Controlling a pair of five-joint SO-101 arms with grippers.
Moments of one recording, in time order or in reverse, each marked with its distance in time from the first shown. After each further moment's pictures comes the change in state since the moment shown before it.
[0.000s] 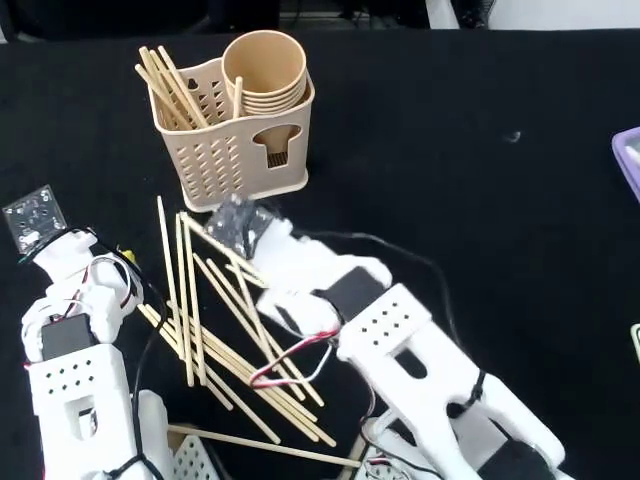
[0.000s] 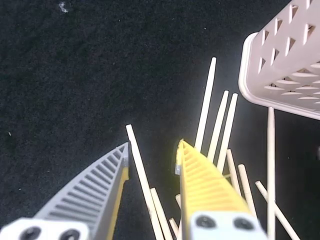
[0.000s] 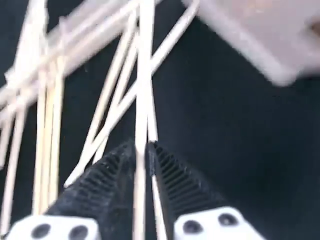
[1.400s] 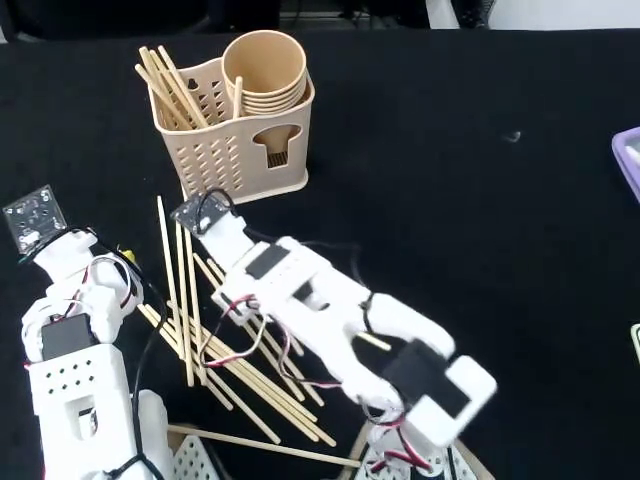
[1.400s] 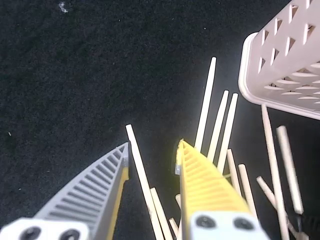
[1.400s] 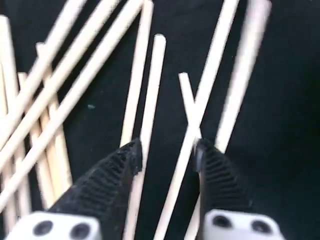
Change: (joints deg) left arm 0.0 0.0 0.0 0.0 0.0; right arm -5.4 41.3 -18.1 -13.1 -18.0
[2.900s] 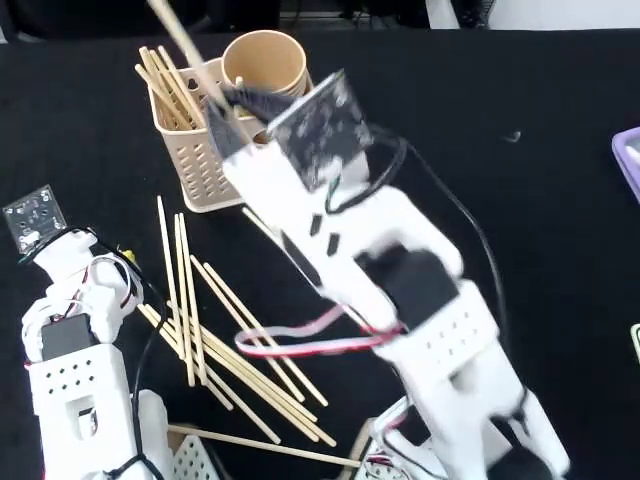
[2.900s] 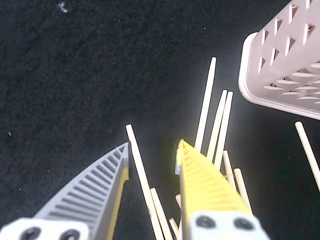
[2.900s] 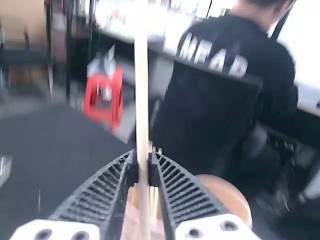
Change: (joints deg) left arm 0.0 0.0 0.0 0.0 0.0; right arm 7.3 -42.2 -19.3 -10.9 7.6
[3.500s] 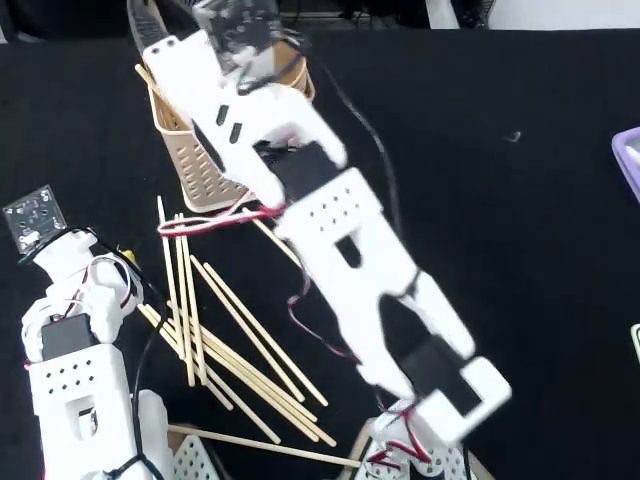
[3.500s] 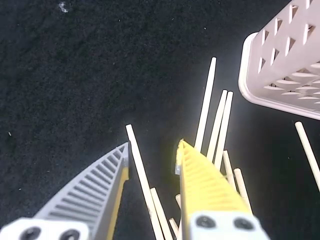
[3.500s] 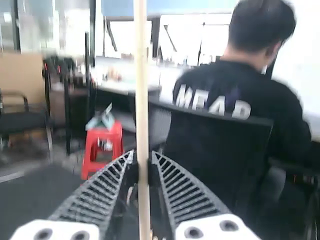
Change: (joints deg) left arm 0.0 0.0 0.0 0.0 0.0; right arm 0.0 39.2 -26.7 -20.0 -5.0
